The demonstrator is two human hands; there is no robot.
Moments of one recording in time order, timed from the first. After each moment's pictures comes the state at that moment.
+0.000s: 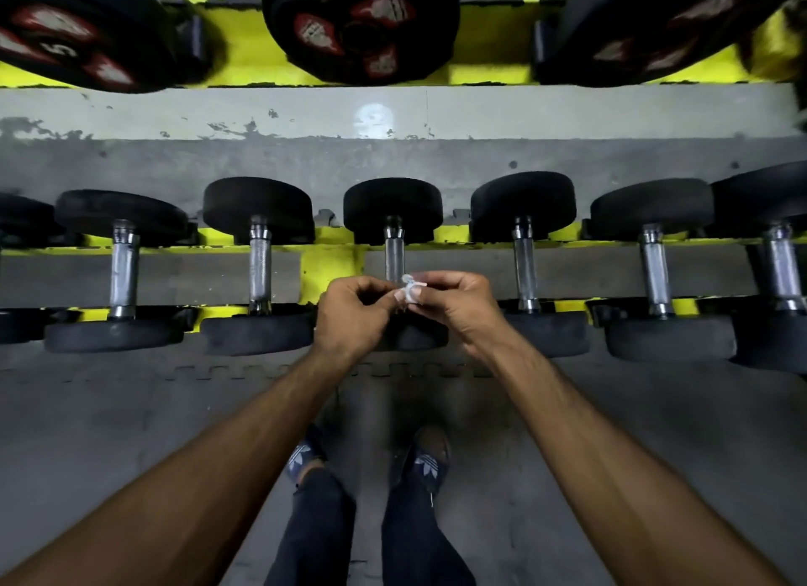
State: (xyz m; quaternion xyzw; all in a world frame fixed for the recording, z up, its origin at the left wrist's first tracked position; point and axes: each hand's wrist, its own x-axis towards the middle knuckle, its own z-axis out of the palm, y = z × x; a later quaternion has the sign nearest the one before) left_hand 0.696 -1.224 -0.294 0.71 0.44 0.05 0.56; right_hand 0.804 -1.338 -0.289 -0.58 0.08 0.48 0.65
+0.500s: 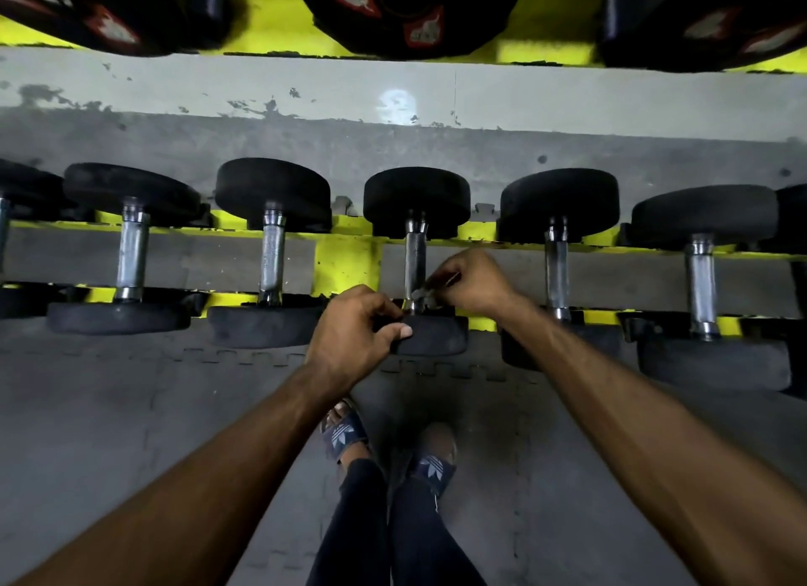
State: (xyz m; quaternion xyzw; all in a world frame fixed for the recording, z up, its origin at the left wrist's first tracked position) left_hand 0.668 -1.212 -0.315 0.85 0.34 0.00 0.40; right_hand 0.852 -1.310 -0.344 -0.82 -0.29 0.42 0.27
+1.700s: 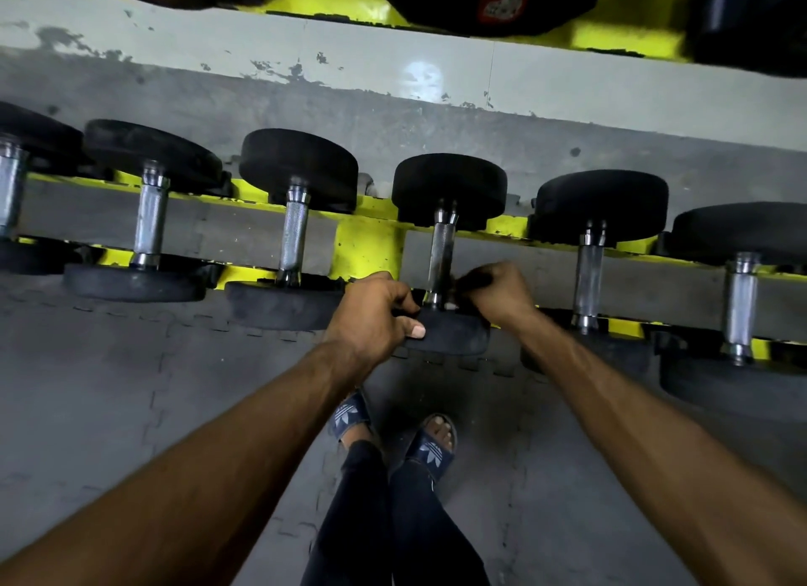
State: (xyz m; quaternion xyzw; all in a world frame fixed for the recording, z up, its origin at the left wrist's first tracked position) left_hand 0.676 -1.199 -0.321 0.82 0.37 -0.06 0.44; right_hand 0.841 -1.313 -0.375 -0.84 -0.15 0.42 0.29
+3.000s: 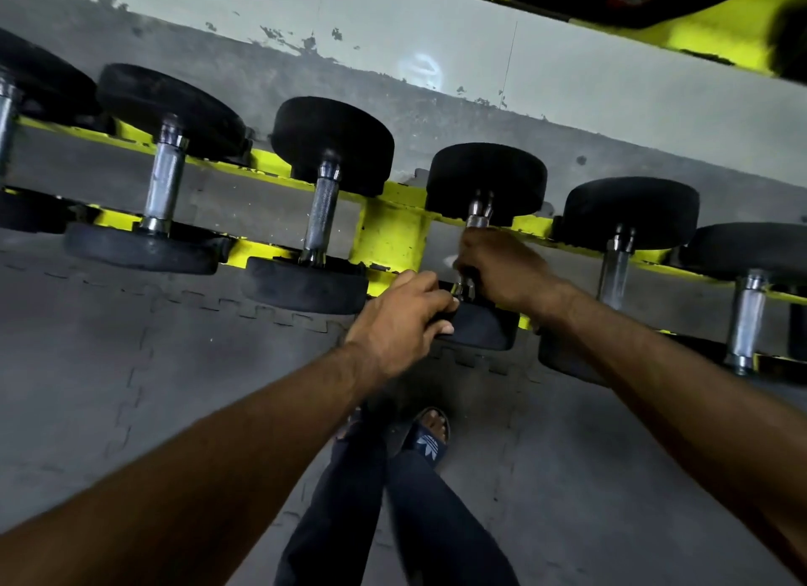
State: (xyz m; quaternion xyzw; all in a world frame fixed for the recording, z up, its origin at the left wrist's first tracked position) left_hand 0.642 -1.197 -0.333 0.90 0.20 0.01 0.39; right_hand 0.840 -1.263 -0.360 -0.76 -0.60 0.26 -0.03
